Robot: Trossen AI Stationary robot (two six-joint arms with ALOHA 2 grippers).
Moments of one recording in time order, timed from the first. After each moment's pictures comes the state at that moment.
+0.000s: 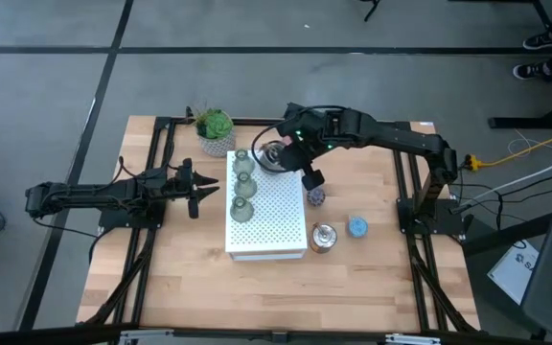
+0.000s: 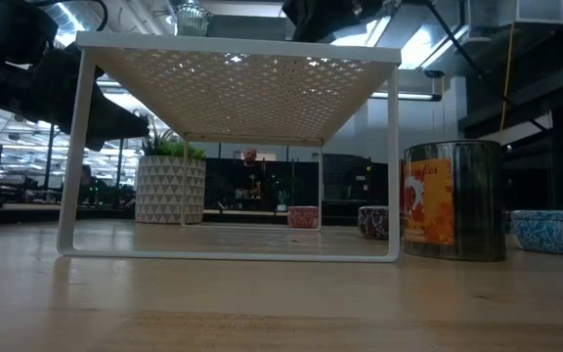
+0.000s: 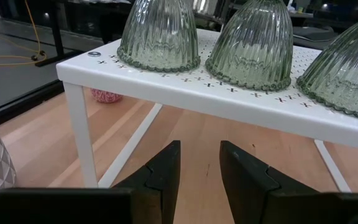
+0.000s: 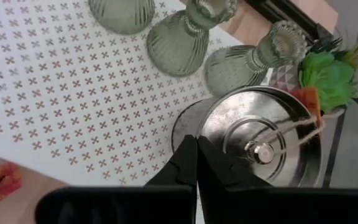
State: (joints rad) left arm 0.17 0.29 0.01 0.09 -0.11 -0.17; right arm -0.14 1.82 1.93 -1.06 -0.10 -0.72
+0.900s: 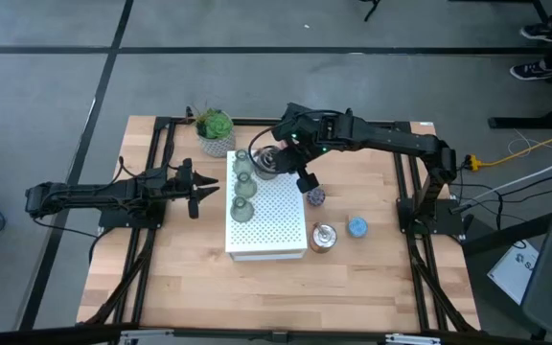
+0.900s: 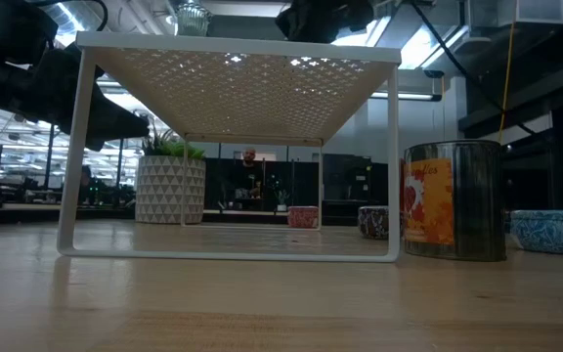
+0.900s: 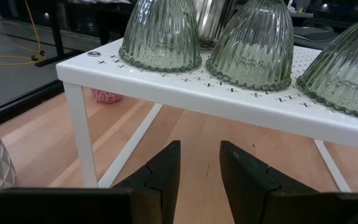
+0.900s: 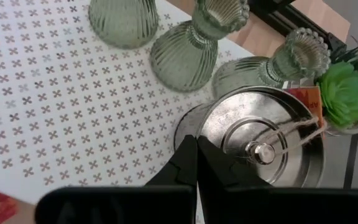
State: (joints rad) left arm 0.17 0.29 0.01 0.09 -0.11 -0.17; right arm -0.16 1.82 1.84 -0.93 -0.16 -0.70
